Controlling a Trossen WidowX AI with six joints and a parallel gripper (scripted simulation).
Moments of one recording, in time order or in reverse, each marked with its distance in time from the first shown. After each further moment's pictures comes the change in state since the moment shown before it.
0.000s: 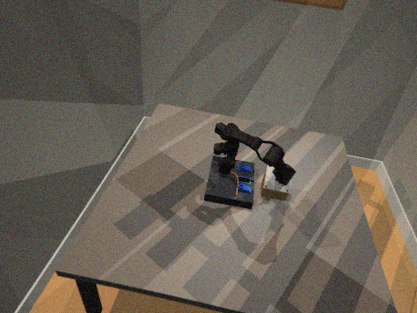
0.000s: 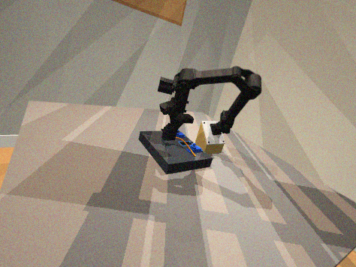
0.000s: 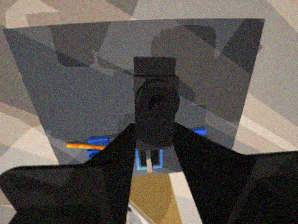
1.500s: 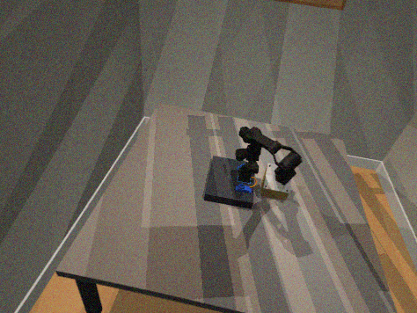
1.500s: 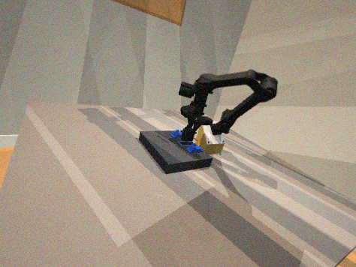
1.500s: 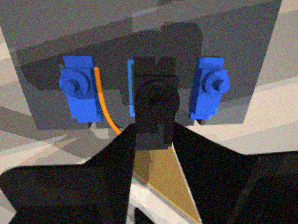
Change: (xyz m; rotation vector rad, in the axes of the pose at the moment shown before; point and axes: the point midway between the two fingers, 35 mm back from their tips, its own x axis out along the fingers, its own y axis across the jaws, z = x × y) arm 0.009 -0.007 -0.109 -0.056 0.008 0.001
